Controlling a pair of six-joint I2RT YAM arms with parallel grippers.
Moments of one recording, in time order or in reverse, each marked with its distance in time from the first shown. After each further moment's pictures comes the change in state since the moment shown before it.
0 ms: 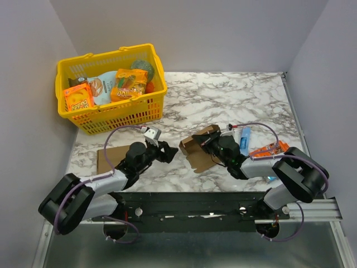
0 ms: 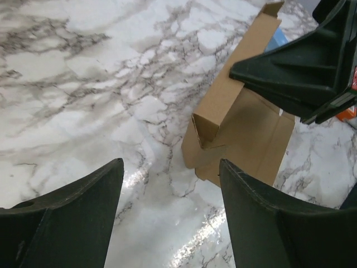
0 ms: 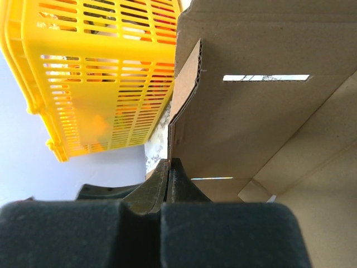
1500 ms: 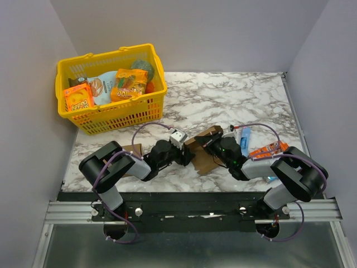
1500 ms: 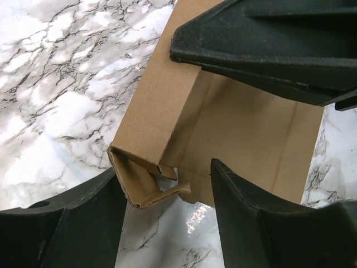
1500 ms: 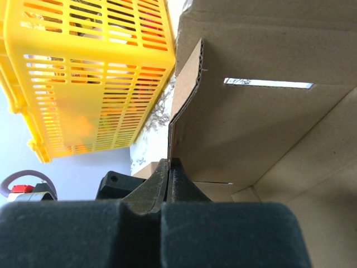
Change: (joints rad) left arm -0.176 0.535 0.202 0.207 -0.002 0.072; right arm -0.020 0.014 -0.038 0.042 -0.001 -0.060
